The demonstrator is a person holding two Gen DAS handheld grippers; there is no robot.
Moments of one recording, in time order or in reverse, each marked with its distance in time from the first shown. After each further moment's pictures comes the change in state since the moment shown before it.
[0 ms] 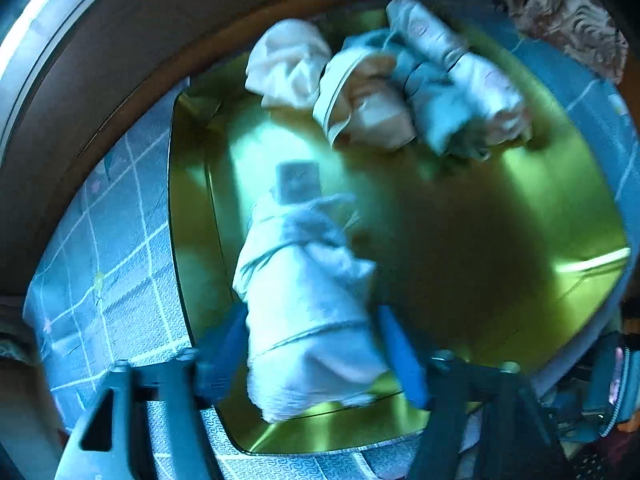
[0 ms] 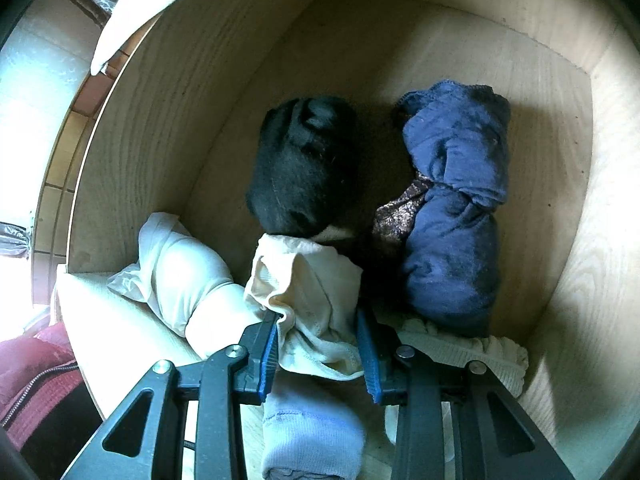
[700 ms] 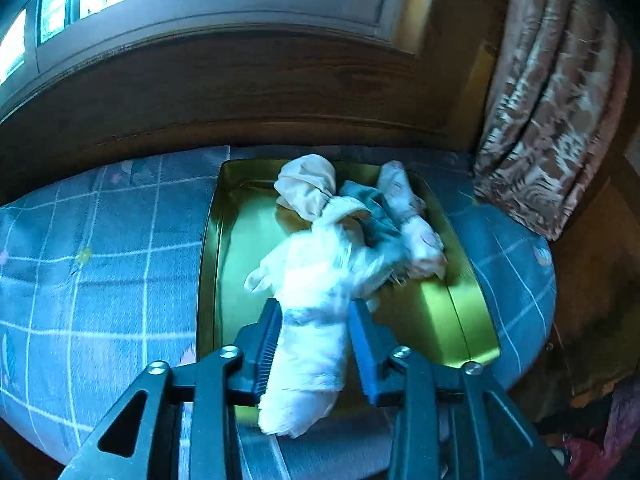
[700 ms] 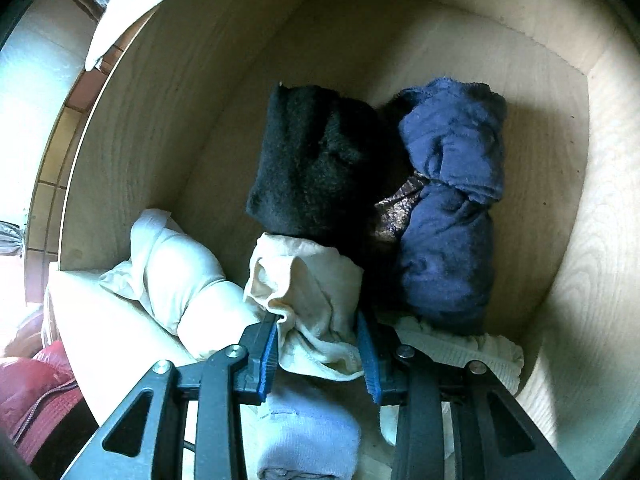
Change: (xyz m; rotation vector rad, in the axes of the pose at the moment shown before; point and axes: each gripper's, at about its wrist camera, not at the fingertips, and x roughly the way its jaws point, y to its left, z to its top) left arm -0.073 0.052 -0.029 -0.347 -0.392 -0.295; right arm 0.017 0.013 -0.001 -0.008 0.010 -0.024
